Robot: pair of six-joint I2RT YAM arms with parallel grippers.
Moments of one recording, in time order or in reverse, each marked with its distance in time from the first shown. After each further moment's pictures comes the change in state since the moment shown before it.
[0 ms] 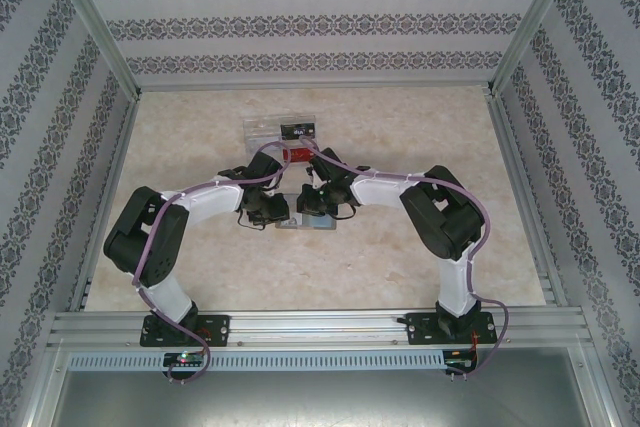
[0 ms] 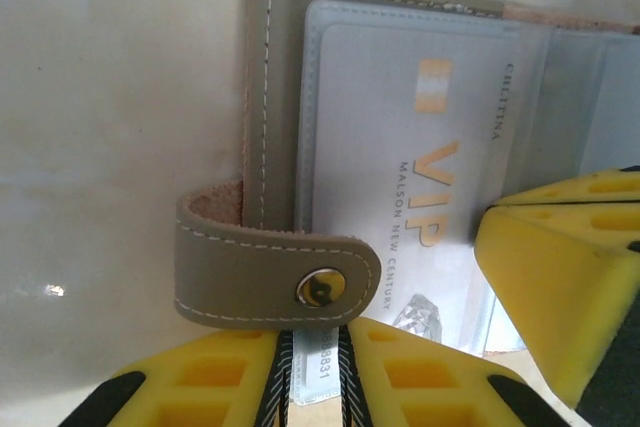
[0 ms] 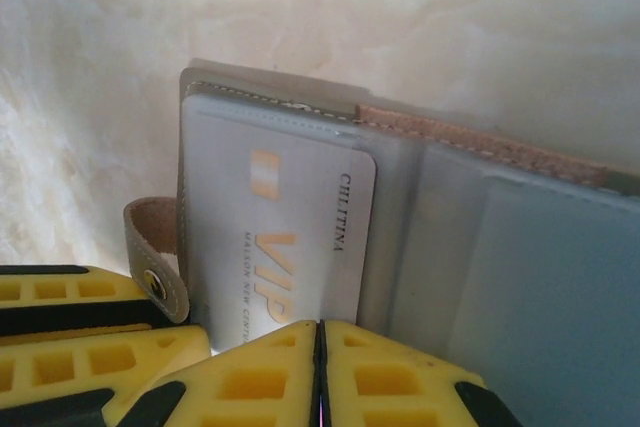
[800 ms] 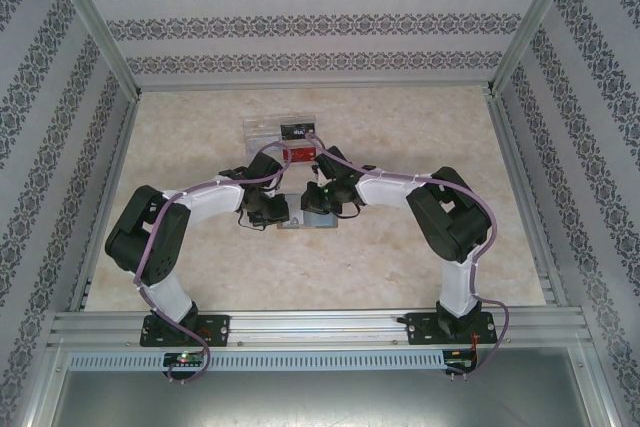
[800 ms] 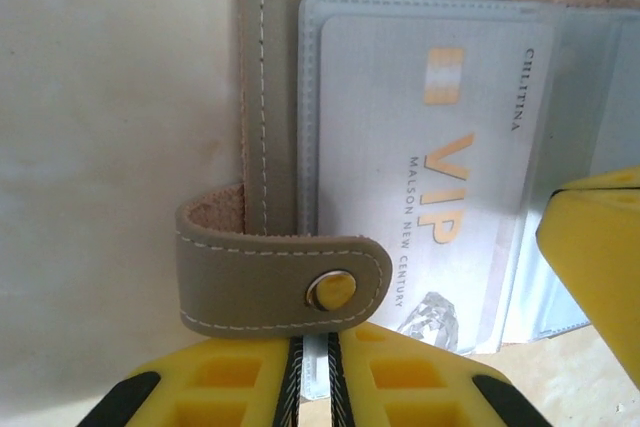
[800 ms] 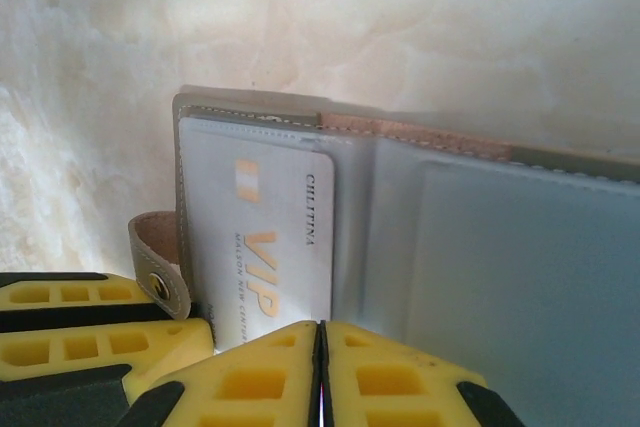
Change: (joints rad) left arm 0.000 0.010 0.000 0.000 0.018 0.000; right arm -0.016 -0.041 -0.029 -0.001 0.011 0.006
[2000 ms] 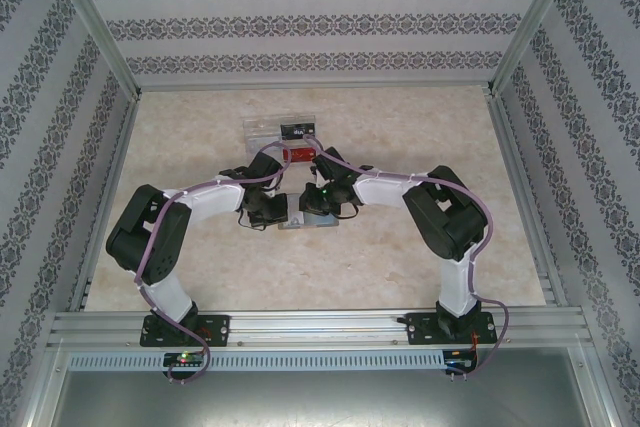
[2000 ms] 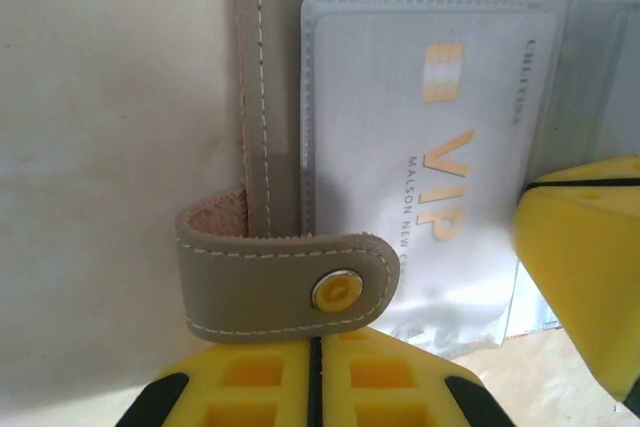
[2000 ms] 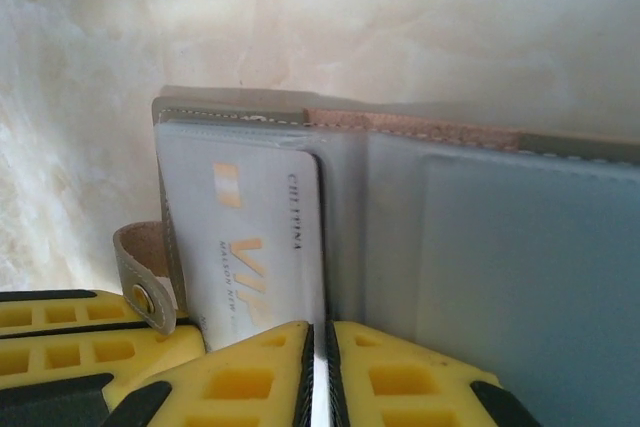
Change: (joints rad) left arm 0.000 0.009 0.004 -0.006 0.005 -0.008; right arm 0.000 0.021 0.013 -0.011 0.010 0.003
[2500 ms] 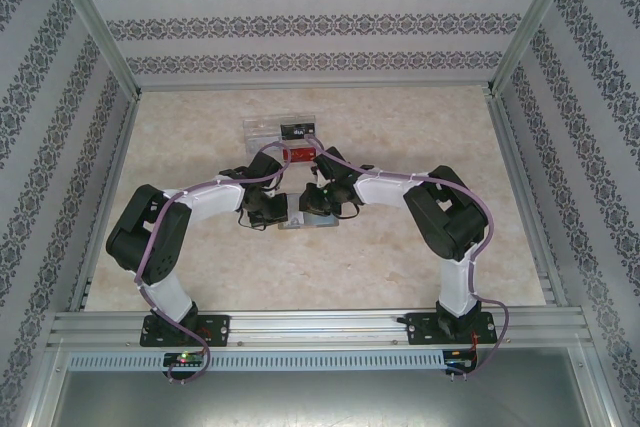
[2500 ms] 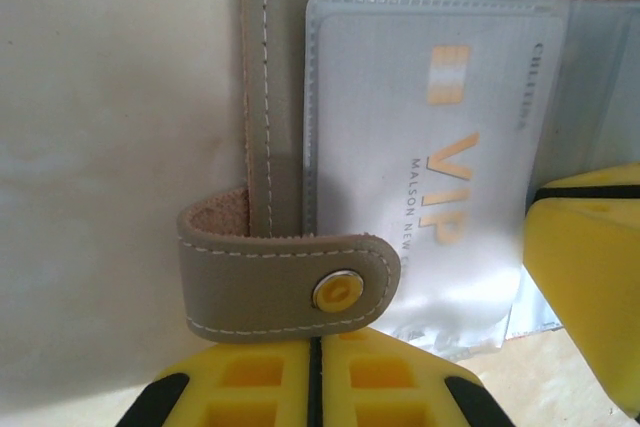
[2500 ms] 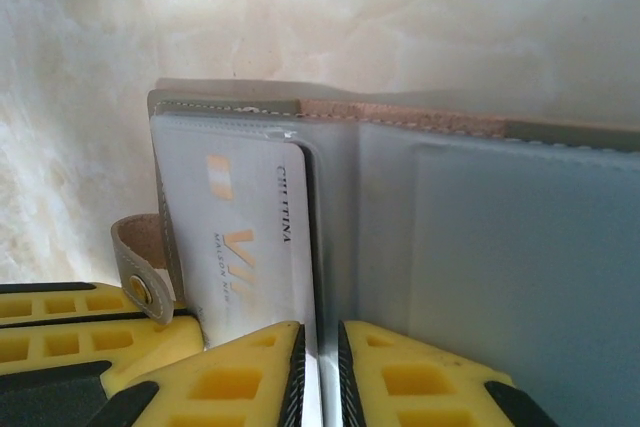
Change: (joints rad) left arm 0.000 0.000 0.001 0.000 0.001 -0.010; right arm 0.001 0.003 0.001 -0.004 -0.026 0.001
